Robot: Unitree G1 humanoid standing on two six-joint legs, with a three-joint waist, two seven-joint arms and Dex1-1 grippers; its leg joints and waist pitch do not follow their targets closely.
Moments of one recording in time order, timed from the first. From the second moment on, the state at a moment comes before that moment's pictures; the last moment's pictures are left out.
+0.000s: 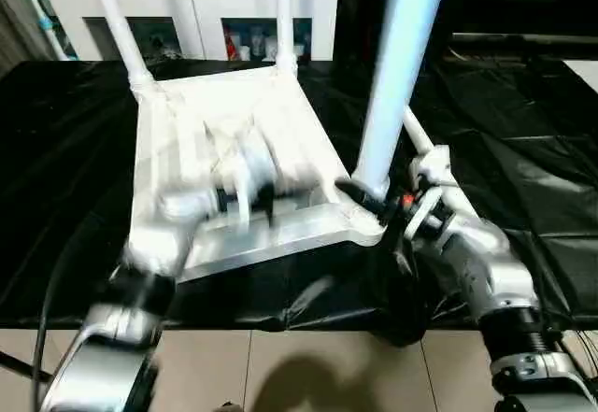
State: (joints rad) left arm -0.70 0.22 0.01 0.45 -0.36 0.23 -1.07; right arm -0.46 -0.22 -0.02 0.40 0.36 0.12 0.86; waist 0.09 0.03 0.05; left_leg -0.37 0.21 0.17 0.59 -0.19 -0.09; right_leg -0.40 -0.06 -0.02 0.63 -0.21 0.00
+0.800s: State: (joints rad) left arm -0.75 0.14 0.07 0.34 -0.62 0.51 -1.10; right arm -0.44 -0.25 0.04 0.27 0.35 0.36 0.81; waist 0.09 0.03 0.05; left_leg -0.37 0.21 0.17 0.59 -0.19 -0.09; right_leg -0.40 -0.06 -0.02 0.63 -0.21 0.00
